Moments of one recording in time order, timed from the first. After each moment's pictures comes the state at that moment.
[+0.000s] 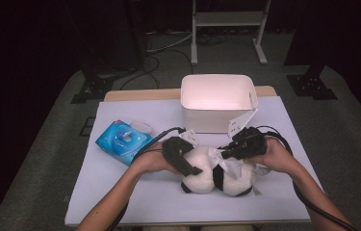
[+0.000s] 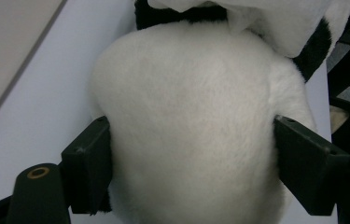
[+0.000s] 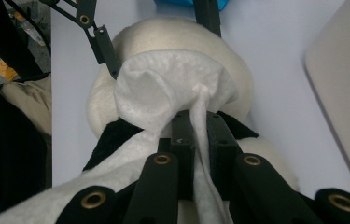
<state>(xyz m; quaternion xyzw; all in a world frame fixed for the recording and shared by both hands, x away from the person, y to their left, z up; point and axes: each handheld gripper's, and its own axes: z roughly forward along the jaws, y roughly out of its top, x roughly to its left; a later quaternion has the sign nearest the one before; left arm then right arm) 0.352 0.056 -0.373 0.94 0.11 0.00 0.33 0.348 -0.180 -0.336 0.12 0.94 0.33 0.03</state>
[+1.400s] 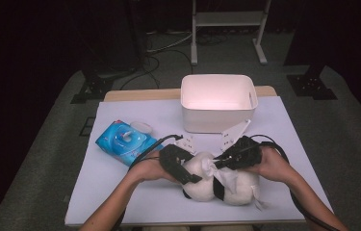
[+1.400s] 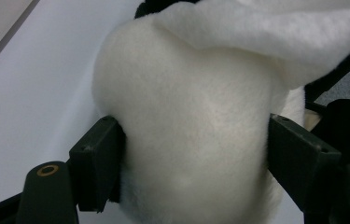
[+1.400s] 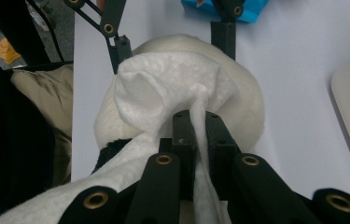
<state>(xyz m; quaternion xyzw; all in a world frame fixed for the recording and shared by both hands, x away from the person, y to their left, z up) 0.333 0.063 -0.375 0.93 0.10 -0.02 0.36 0.320 -0.160 -0.330 0.07 0.94 0.32 0.04</state>
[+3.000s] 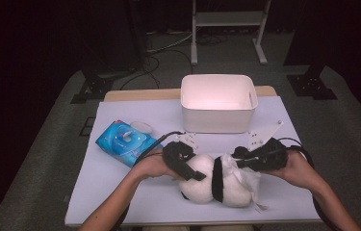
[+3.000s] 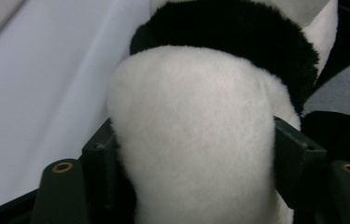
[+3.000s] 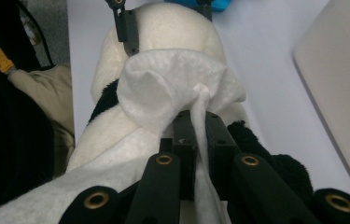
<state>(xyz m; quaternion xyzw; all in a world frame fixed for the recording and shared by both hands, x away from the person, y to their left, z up) 0.345 0.054 -0.374 0.92 0.10 -0.06 0.37 0.304 -0.215 -0.321 0.11 0.93 0.35 0.07</state>
